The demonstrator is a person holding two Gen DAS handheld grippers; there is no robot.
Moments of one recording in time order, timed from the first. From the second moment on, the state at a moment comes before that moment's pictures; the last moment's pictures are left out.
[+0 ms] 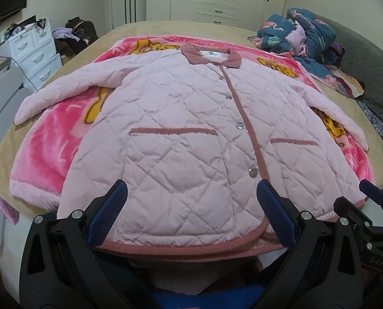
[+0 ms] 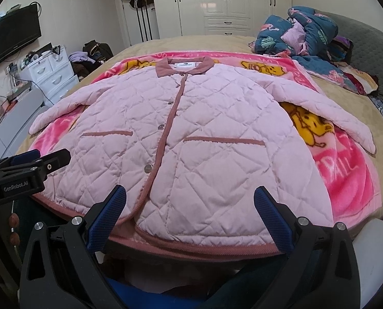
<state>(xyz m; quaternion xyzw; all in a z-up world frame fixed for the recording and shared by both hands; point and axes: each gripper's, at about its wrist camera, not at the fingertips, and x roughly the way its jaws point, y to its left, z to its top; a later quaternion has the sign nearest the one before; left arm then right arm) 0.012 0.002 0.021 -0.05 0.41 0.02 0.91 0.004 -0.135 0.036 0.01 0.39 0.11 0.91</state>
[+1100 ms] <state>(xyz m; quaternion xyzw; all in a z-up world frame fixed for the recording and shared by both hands) 0.083 0.039 0.053 -0.07 0.40 0.04 0.91 0.090 -0.128 0.077 0.02 0.37 0.12 0.92</state>
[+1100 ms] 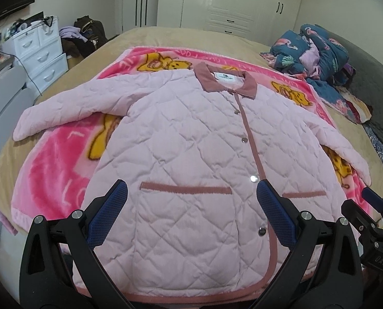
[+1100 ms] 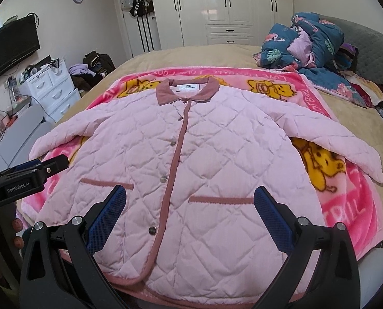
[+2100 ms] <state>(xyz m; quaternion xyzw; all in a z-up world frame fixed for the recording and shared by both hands) 0.192 0.007 0.061 -0.08 0.42 0.00 0.91 0.195 -0.197 0.083 0.07 0.37 0.04 0.92</state>
